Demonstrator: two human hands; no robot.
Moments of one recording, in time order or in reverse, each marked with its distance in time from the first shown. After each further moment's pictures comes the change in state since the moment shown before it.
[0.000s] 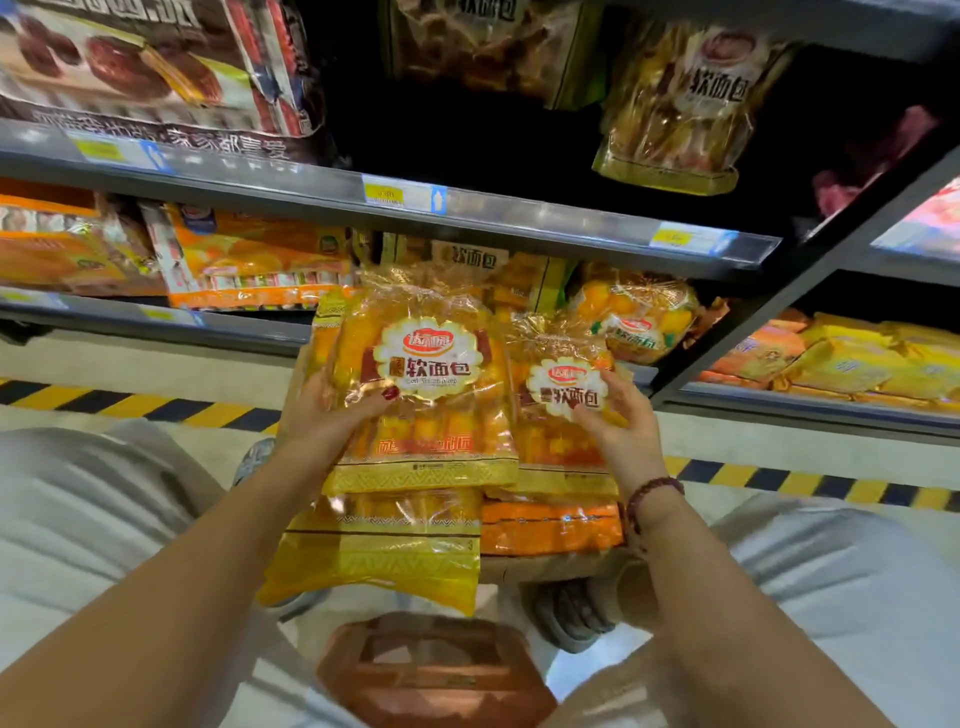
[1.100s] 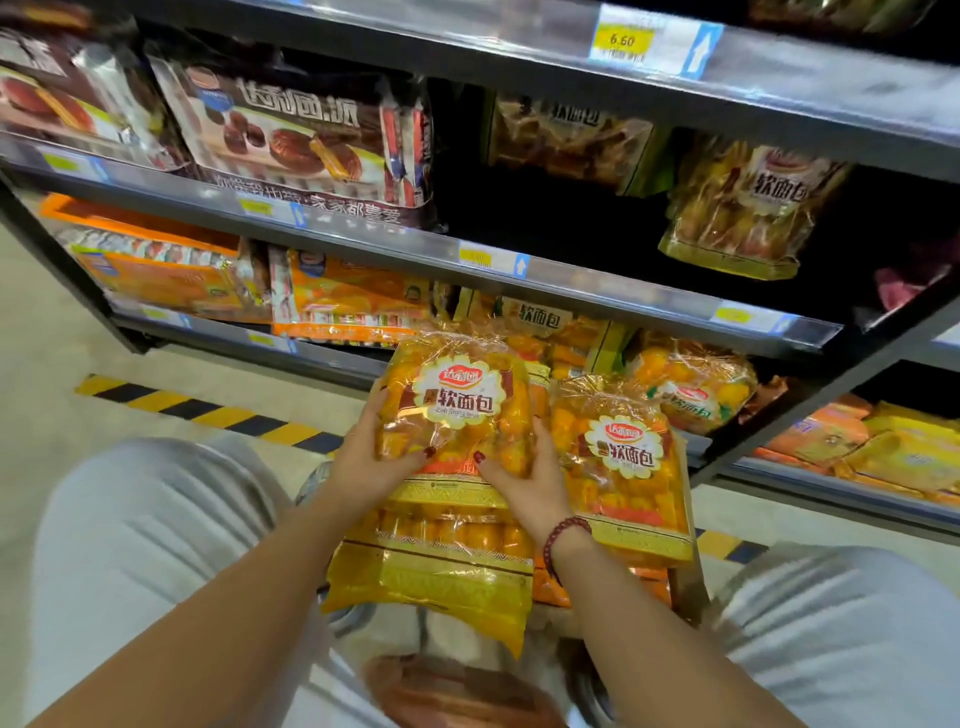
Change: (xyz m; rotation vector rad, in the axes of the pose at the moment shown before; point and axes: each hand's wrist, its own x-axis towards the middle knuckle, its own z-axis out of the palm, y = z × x) left_hand -0.028 0.003 -0.027 0.328 0.129 0.122; right_hand -0.051 -0.041 0.117 -0.015 -0.361 0.000
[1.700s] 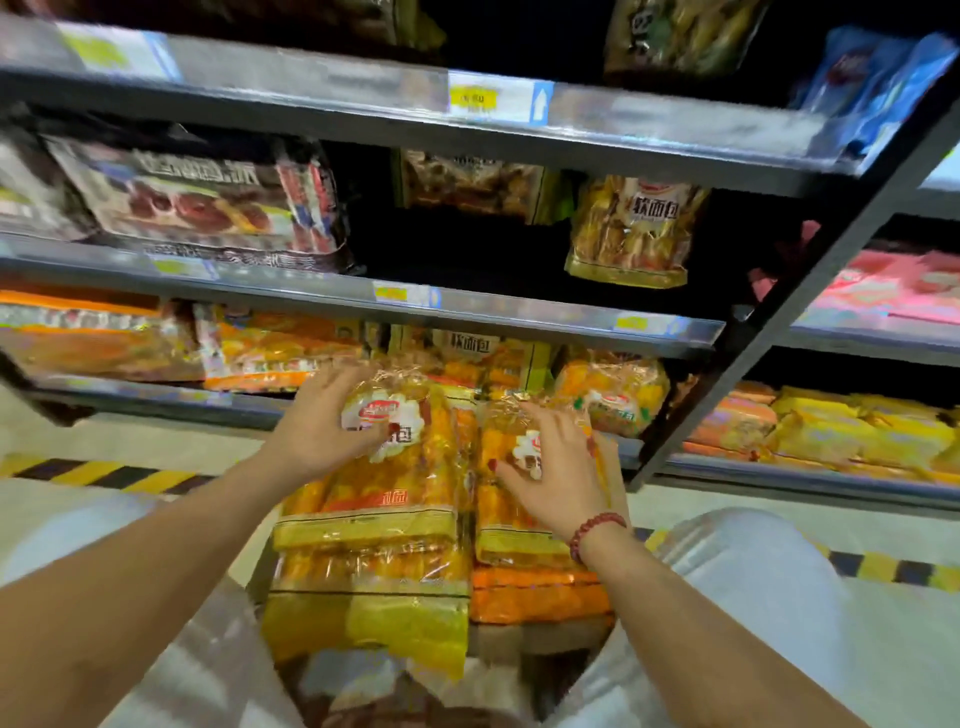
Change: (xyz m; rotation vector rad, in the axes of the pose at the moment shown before) left_hand 0.020 0.091 0.004 0.631 -0.032 0.358; right_hand -0.015 -0.022 -0.106 -0.688 0.218 -0.349
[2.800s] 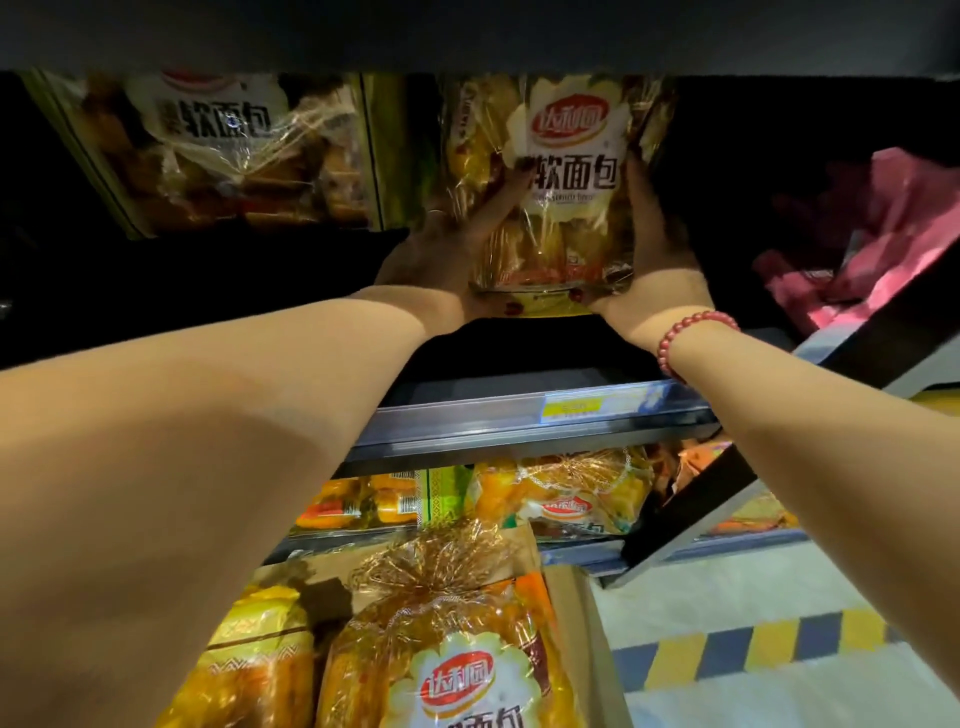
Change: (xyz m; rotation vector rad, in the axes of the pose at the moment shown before) left_hand 0.354 0.227 0.137 0.187 -0.020 0.505; right_hand 0.293 0.199 -0.125 -0.133 0.356 0.225
